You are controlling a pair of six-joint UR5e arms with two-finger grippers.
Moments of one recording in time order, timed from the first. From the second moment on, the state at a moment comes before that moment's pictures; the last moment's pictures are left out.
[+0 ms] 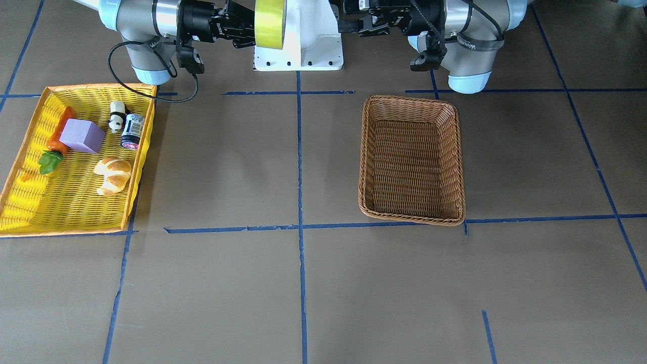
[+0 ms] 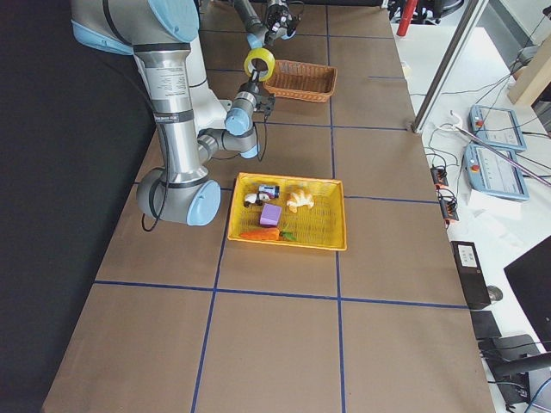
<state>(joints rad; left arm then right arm) -0.52 -1.94 -1.74 -3.44 -1.88 -2.47 0.29 -1.31 1.72 0.27 1.68 2.05</state>
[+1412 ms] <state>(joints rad) -0.34 -2.02 -1.71 -3.41 -1.78 -2.46 0.24 -1.24 1.68 0.23 1.67 2.03</state>
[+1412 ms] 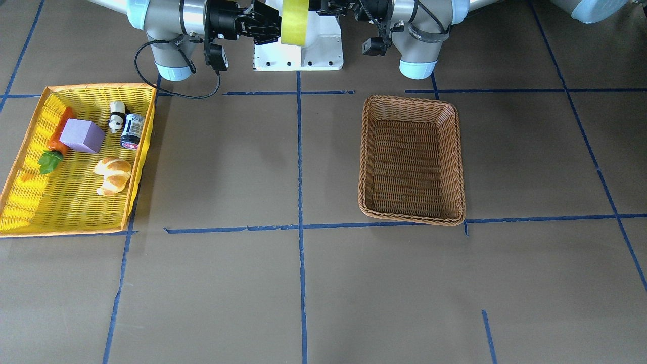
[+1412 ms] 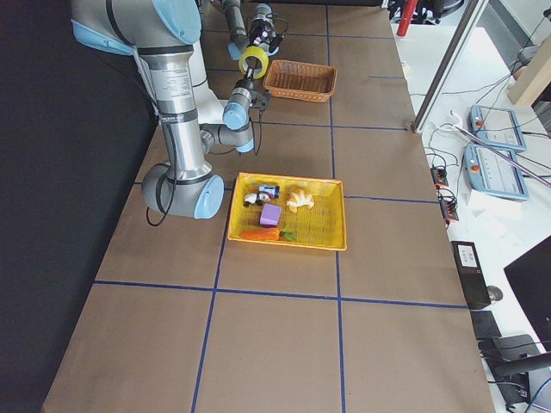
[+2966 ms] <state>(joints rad) -0.34 -2.06 -1.69 -3.38 -1.75 -2.46 0.23 -1.25 1.68 0.25 1.68 2.03</state>
